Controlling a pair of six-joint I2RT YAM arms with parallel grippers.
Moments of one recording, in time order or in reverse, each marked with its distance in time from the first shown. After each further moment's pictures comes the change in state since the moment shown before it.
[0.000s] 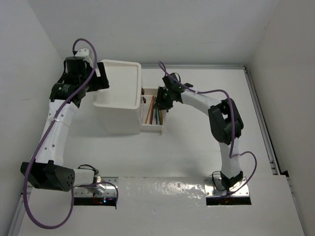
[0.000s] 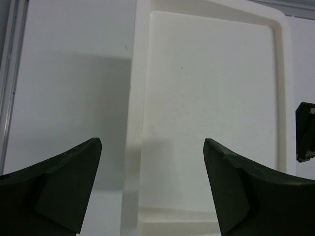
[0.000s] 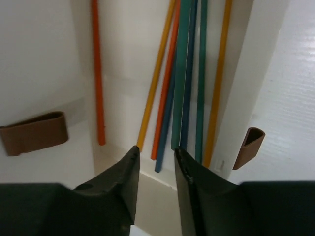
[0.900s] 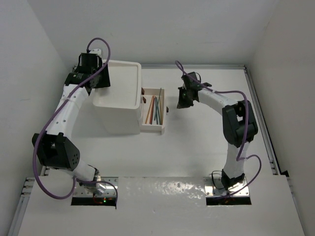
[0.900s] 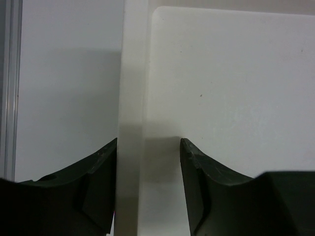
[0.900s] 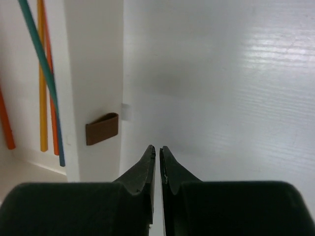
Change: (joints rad) left arm -0.026 0.245 0.058 0.039 -0.051 0.068; right arm -0.173 -0.122 -0.174 -0.054 0.095 -0.238
